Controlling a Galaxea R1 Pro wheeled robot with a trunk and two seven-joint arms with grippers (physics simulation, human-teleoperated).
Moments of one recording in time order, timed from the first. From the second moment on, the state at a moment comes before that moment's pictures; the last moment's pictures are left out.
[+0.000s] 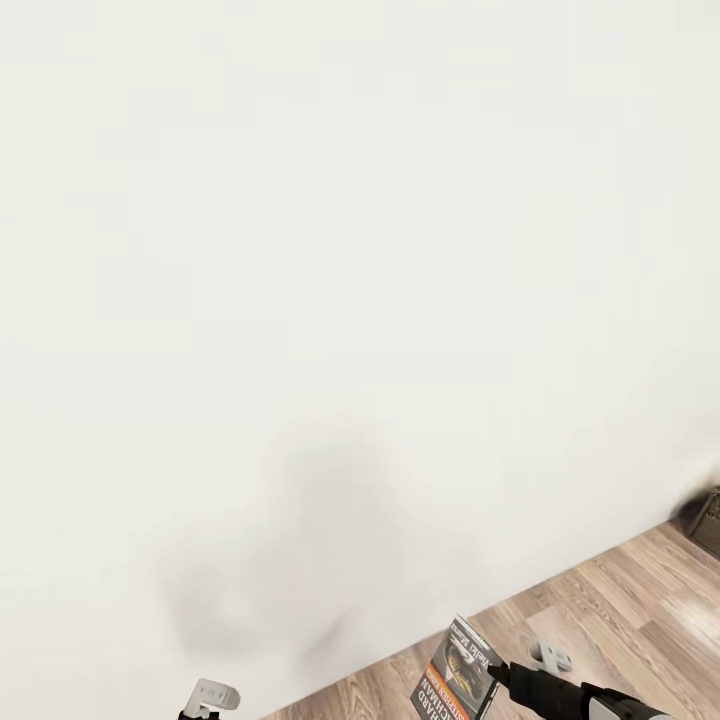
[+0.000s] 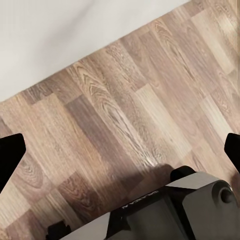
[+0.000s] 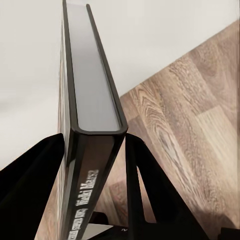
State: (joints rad) left arm -0.42 0.11 0.58 -0.21 -0.60 -0.03 -0.70; right arm -0.60 -0.22 0.11 0.07 -0.43 0.06 0.64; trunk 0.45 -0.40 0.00
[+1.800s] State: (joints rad) left arm -0.42 0.10 0.58 -0.20 -0.60 -0.03 -0.70; right arm -0.60 -0.22 0.11 0.07 -0.43 0.06 0.64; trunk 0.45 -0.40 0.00
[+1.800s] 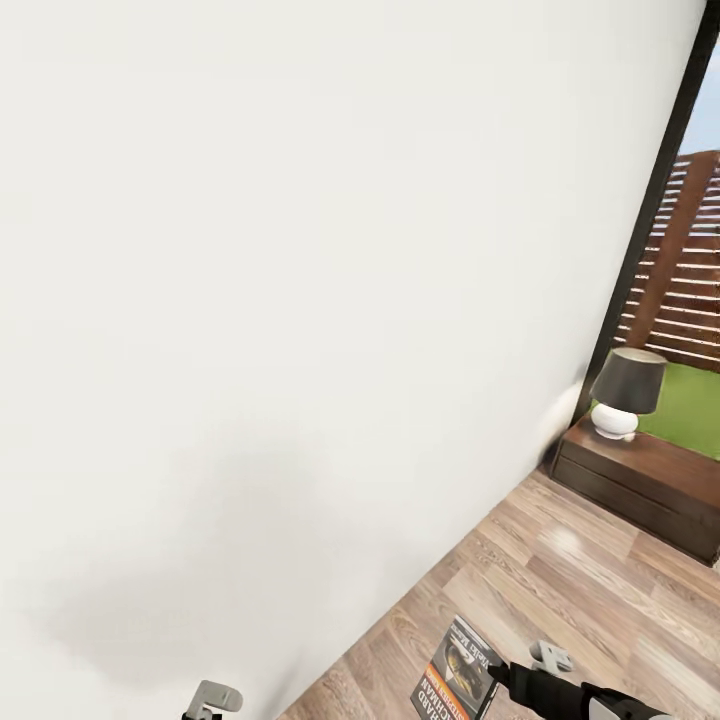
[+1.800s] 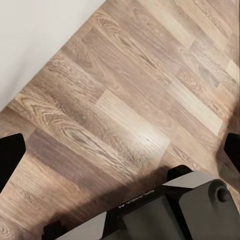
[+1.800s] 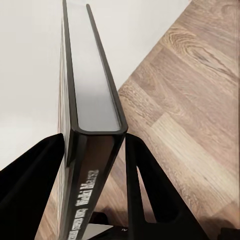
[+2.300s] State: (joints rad) left arm -0.42 0.10 0.58 -0.20 -0.60 -0.03 -0.70; right arm -0.60 -0.22 0.11 0.07 -0.43 0.06 0.64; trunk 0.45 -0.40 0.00
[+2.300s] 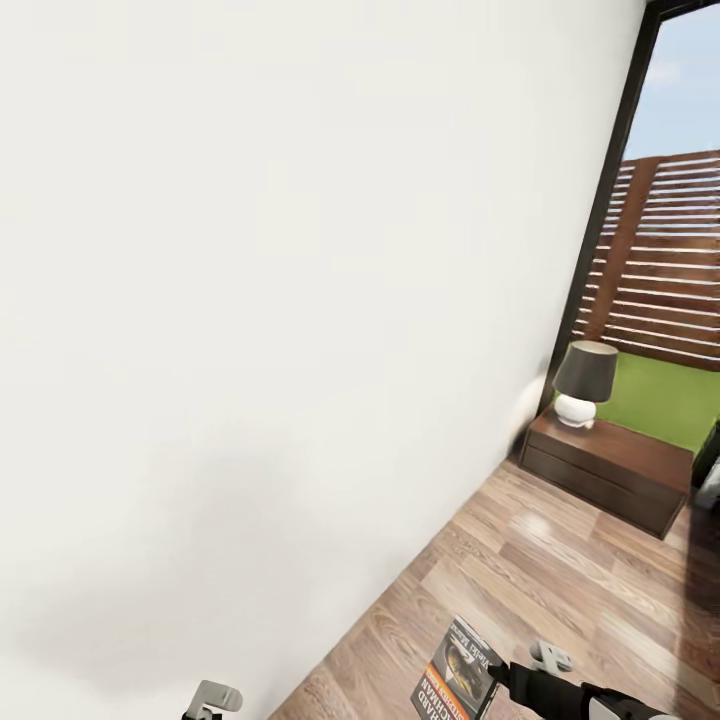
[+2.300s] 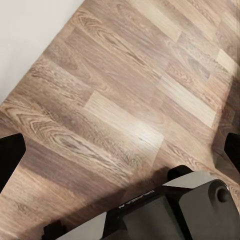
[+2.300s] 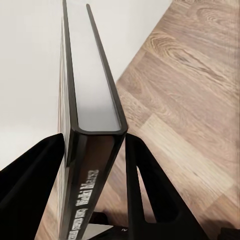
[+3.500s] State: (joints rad) left arm -0.42 0.10 0.58 -0.20 -0.60 -0.03 -0.70; right arm -0.60 -0.22 0.11 0.07 -0.43 0.06 0.64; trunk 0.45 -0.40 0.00
